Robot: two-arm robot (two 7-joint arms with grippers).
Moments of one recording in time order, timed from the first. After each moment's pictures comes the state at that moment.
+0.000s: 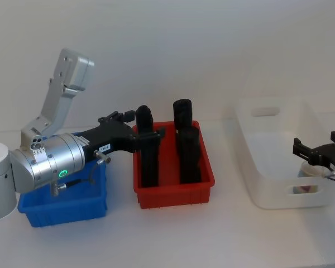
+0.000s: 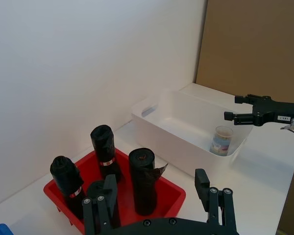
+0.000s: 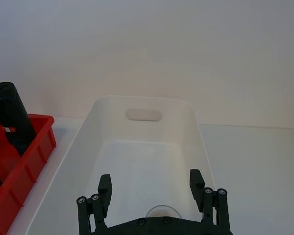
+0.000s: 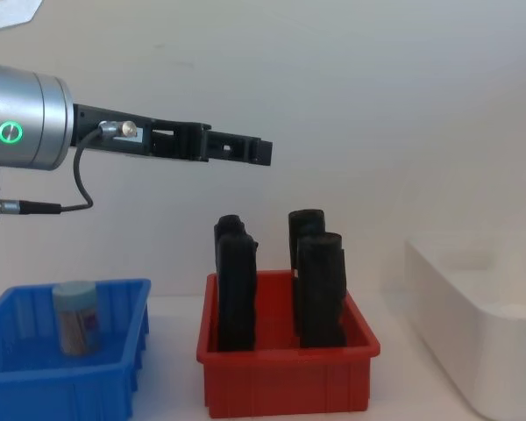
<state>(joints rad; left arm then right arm) -0.46 0.40 0.27 -1.62 -0.43 0.53 -0.52 0.25 0.34 -0.13 -1.52 0.29 0.34 0.01</state>
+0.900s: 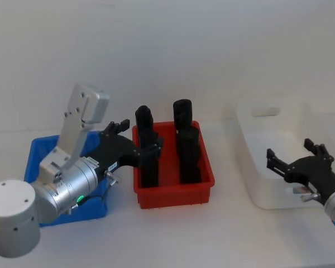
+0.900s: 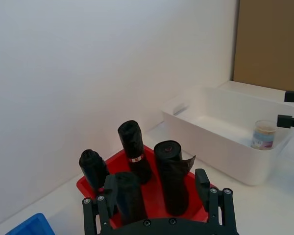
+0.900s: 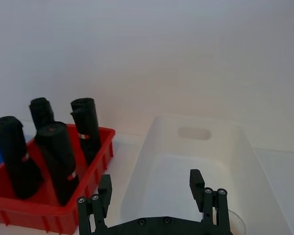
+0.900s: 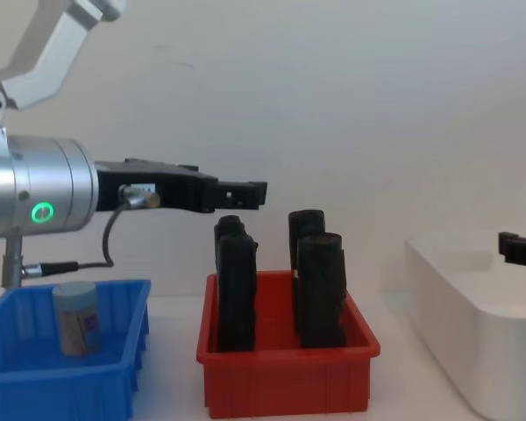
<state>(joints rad) -0.37 0.39 0.35 -1.62 -0.34 0.31 -0.31 0.10 0.34 -0.18 -1.66 0.29 0.17 0.04</state>
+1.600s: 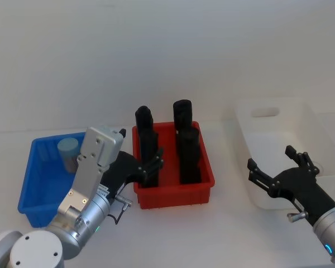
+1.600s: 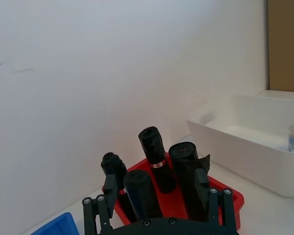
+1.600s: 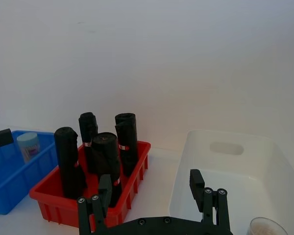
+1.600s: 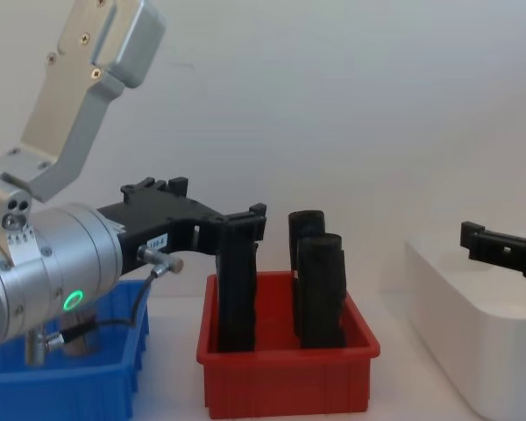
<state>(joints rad) -0.25 0.38 0.44 -1.63 -0.22 0.05 -0.05 -0.01 0.34 -0.23 -1.77 0.29 0.03 0.07</state>
